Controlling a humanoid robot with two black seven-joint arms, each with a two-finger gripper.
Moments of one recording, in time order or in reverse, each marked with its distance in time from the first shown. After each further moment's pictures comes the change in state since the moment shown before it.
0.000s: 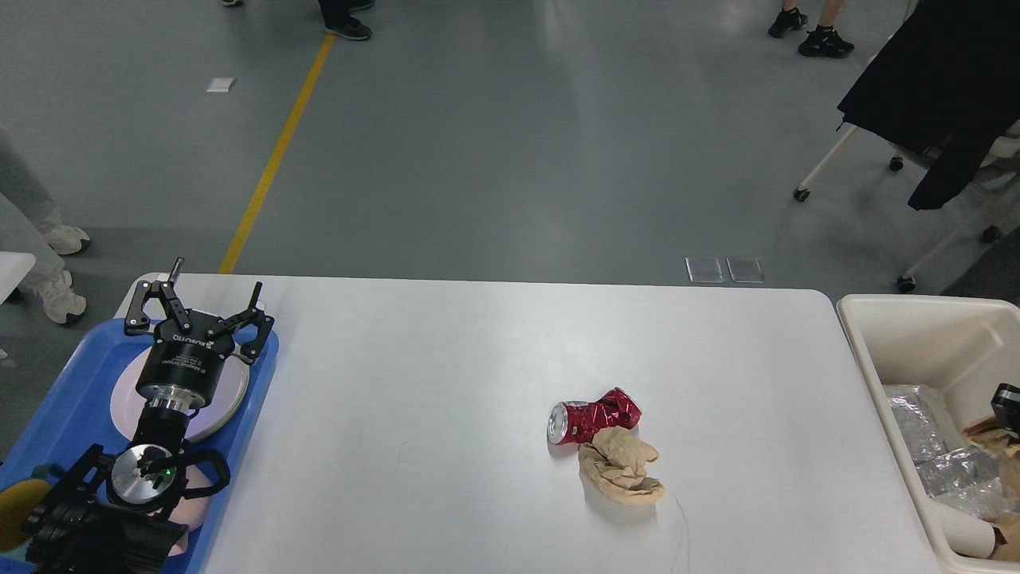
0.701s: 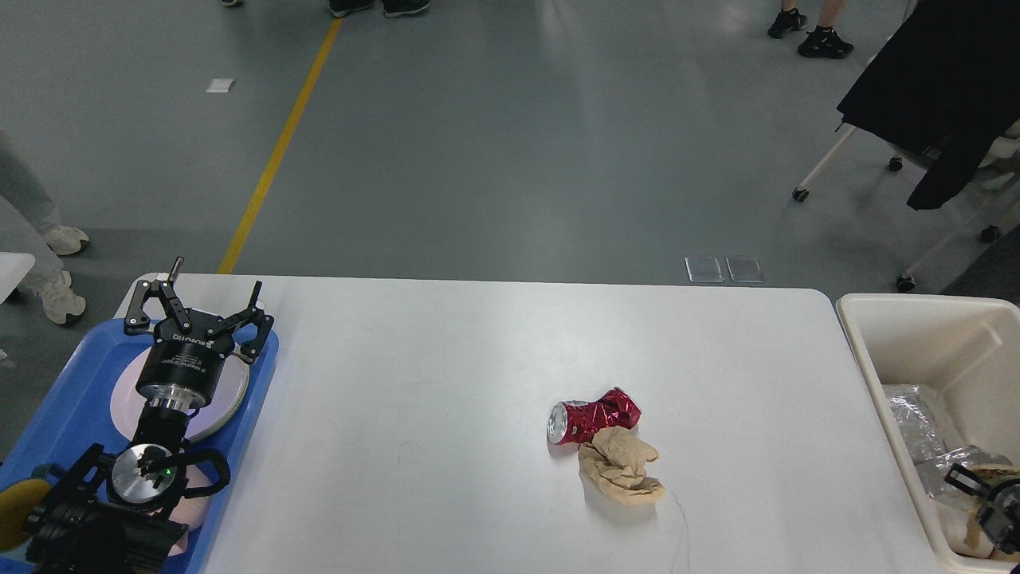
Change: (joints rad) left arm -0.001 0.000 0.000 0.000 0.000 0.000 -0.001; right arm -0.633 0.310 0.310 -0.547 0.016 -0.387 -0.002
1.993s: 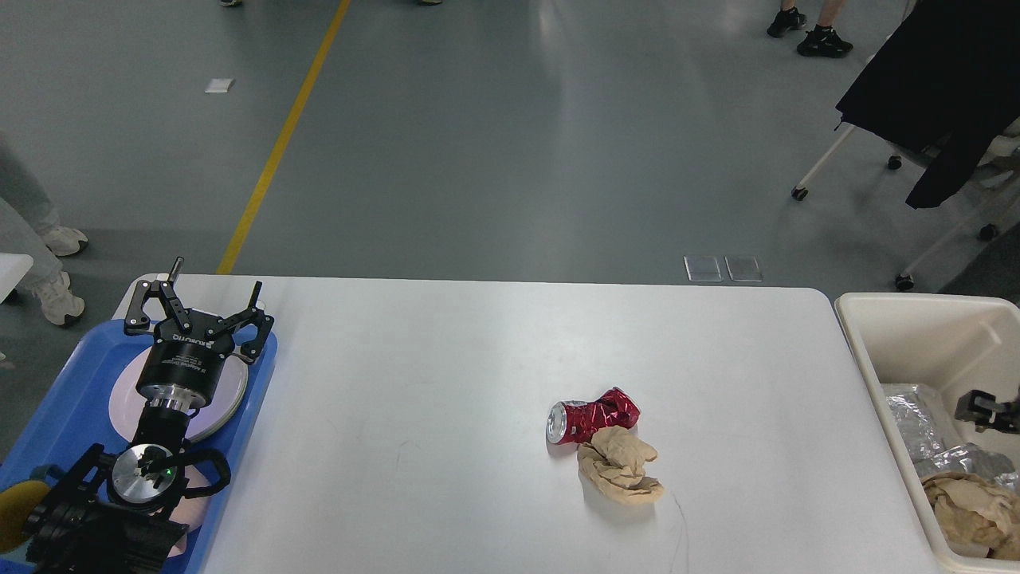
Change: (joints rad) left arm 0.000 0.000 0.000 0.000 0.000 0.000 0.000; right arm 0.844 -0.271 -0.293 0.841 -0.275 0.178 -0.268
